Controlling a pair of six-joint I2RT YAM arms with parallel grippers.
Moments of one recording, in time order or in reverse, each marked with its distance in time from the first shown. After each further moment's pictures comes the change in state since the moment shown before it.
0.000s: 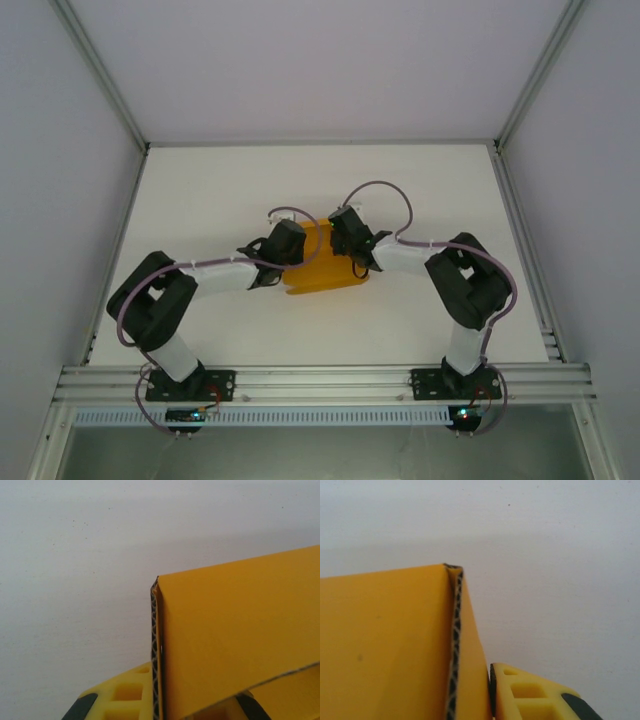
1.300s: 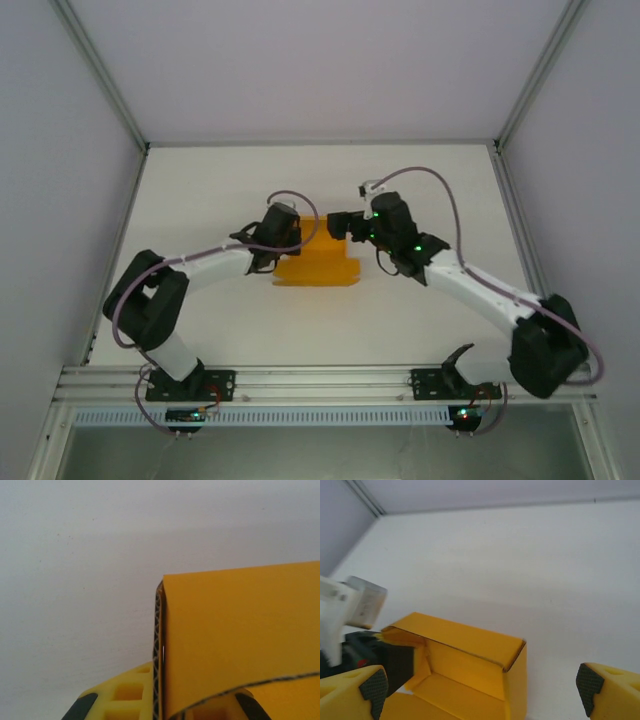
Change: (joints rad) left arm 0.098 -0.024 0.120 -0.155 0.196 0.110; right arm -0.068 -0.539 -0.115 -0.029 -0.229 -0.113
